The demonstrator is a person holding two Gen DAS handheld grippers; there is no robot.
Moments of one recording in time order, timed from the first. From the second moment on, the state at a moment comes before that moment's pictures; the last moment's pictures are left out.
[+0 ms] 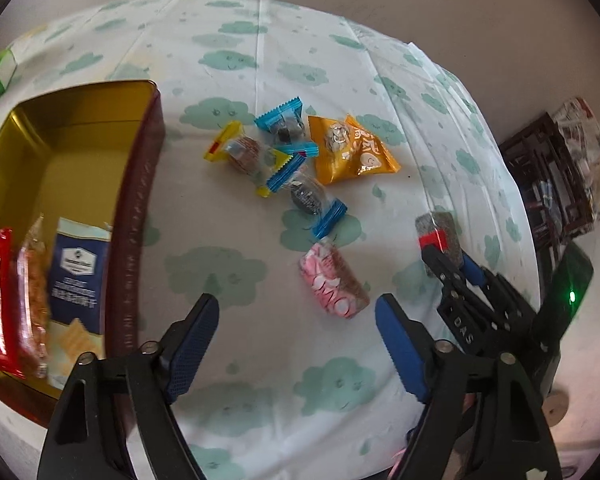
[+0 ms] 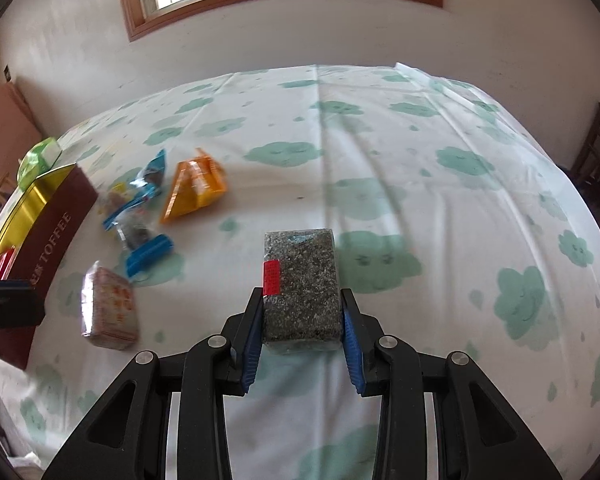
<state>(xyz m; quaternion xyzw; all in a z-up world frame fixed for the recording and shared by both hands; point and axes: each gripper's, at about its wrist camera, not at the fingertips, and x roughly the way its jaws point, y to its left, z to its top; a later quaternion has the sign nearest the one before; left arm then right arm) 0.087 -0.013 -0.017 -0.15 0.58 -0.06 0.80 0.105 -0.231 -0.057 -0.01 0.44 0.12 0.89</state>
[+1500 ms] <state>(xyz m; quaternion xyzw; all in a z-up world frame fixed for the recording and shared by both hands) 0.090 -0.026 -0.024 -0.12 0.58 -0.08 0.80 0.101 -0.230 -0.061 -0.03 0.42 0.11 0.90</state>
